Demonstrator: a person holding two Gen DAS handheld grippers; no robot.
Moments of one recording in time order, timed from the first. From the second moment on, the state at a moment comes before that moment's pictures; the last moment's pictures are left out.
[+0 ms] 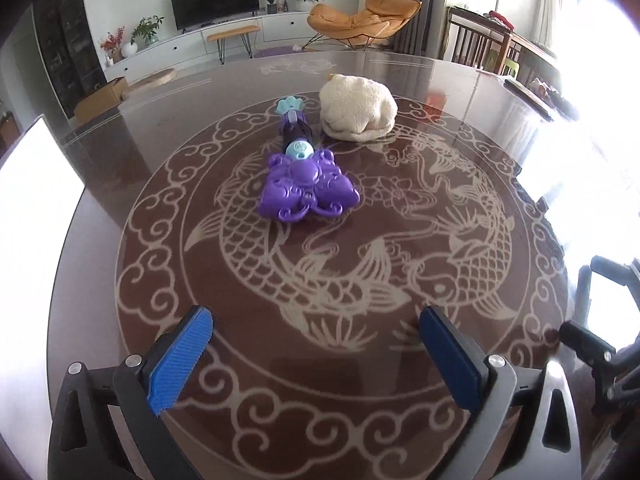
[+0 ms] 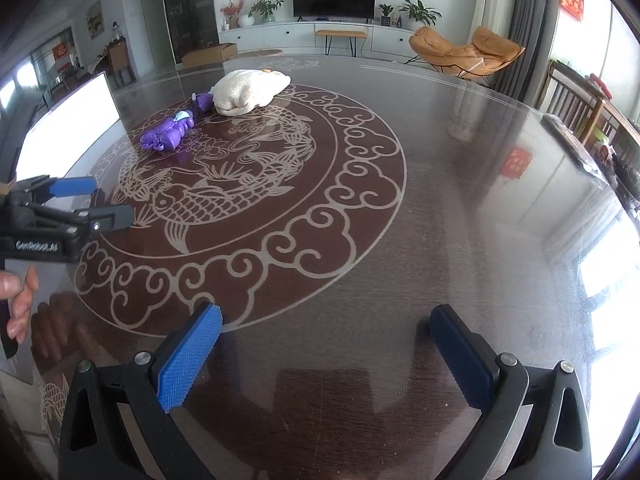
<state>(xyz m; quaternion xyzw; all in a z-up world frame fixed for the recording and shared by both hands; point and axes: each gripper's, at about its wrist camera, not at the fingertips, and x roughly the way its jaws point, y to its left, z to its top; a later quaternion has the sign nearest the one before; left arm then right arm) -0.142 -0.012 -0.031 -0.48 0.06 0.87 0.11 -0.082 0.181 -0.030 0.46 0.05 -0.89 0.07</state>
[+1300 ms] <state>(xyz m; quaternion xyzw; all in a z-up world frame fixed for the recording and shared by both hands) -0.137 -0.075 -0.022 -0.46 0.00 0.89 0.04 -0.081 0.179 -0.030 0.46 0.05 -0.89 0.08</state>
